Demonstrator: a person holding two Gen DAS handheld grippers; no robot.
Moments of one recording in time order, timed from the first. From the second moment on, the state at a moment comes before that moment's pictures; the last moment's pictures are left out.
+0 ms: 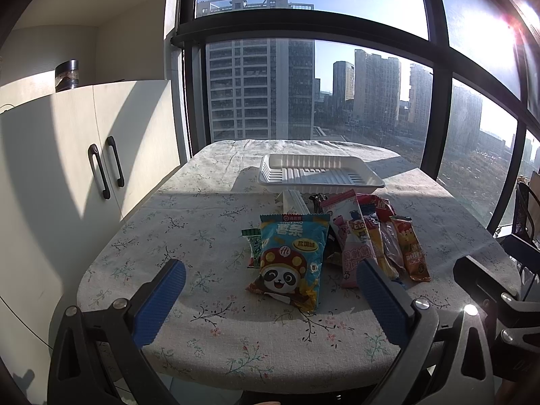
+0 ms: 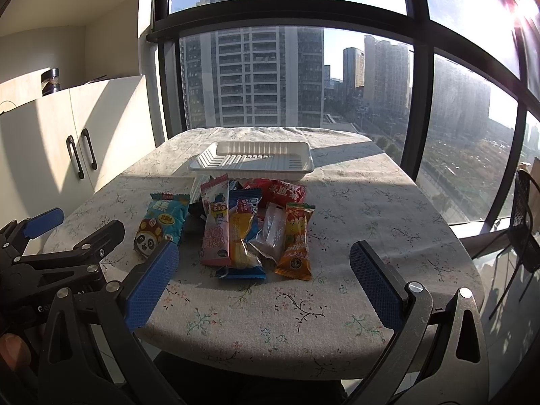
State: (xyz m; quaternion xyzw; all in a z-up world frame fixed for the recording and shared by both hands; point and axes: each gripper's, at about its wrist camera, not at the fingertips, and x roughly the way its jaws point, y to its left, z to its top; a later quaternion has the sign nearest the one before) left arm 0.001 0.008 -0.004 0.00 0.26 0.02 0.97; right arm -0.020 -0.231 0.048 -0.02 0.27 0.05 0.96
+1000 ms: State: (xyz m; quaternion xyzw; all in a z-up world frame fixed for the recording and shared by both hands) left arm 0.034 0.042 -0.026 -0.03 0.31 -0.07 0.95; right arm -0.016 -0.252 0.052 0.05 0.23 0.08 0.97
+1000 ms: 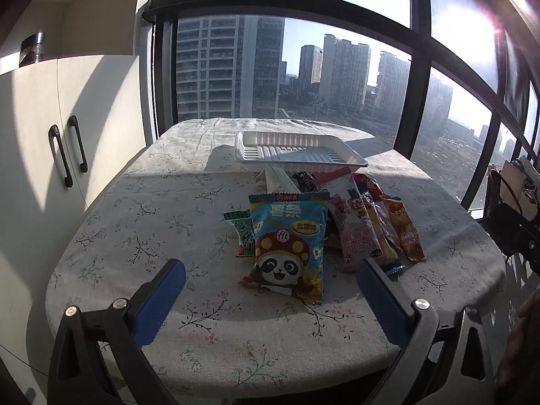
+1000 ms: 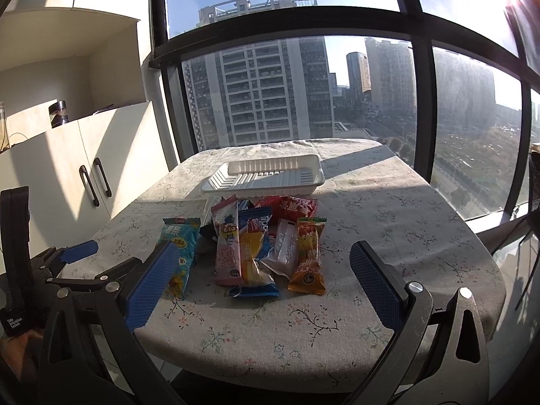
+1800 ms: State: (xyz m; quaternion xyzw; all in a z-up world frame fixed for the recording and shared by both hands) left arm 0.098 0.011 -0.058 0.03 0.35 -0.10 0.93; right arm 0.015 -0.258 0.022 0.05 0.30 0.07 0.95
